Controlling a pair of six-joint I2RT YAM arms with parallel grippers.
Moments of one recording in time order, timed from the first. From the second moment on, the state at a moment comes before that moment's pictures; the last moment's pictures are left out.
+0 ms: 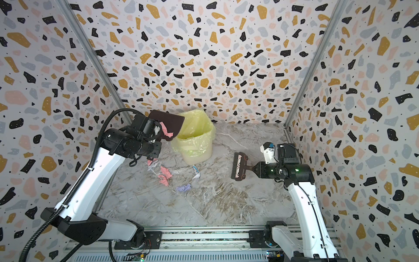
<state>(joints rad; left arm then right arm) -0.42 1.42 1.77 -1.37 -0.29 -0.13 0.04 0.98 1.13 -1.10 -0.48 0.07</state>
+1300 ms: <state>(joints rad) -0.62 1.73 1.87 -1.12 -1.09 0.64 0.05 1.03 1.10 -1.18 -0.48 0.09</state>
